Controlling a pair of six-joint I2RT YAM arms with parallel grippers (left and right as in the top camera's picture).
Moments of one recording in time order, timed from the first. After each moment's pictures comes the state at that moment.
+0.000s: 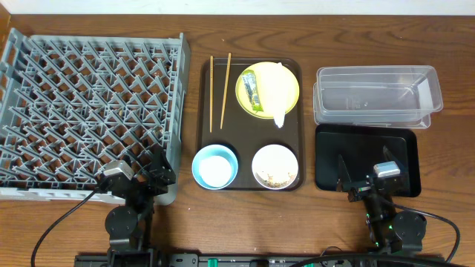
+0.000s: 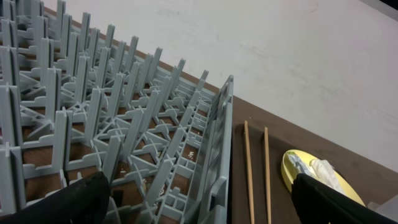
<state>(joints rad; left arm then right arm) 0.04 0.02 0.01 -0.11 -0.01 -0.43 -0.01 0.01 0.01 -0.05 -0.19 -0.07</state>
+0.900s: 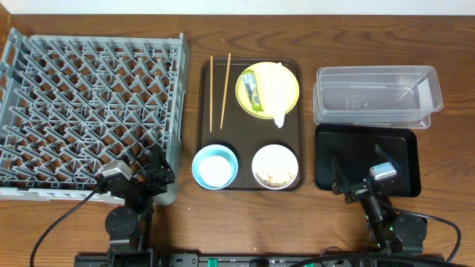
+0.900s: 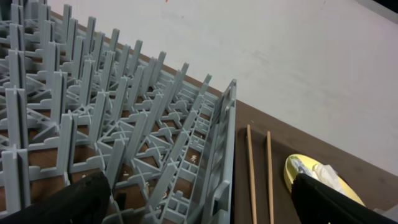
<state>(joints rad) 0.04 0.02 0.01 -0.08 -0.03 -0.44 -0.01 0.01 0.01 -0.01 -0.32 -0.04</state>
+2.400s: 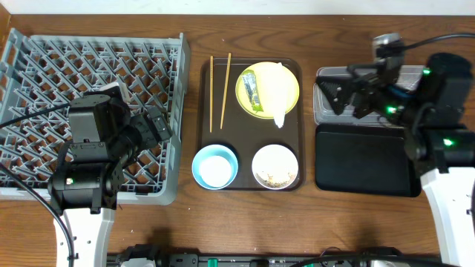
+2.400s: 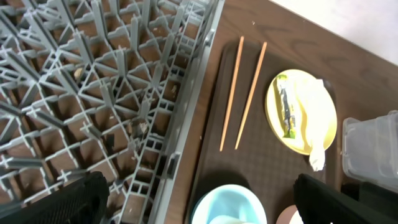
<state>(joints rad) 0.04 1.01 1.08 -0.84 0.16 -0.35 0.04 1.23 1.20 -0.51 -0.69 0.19</state>
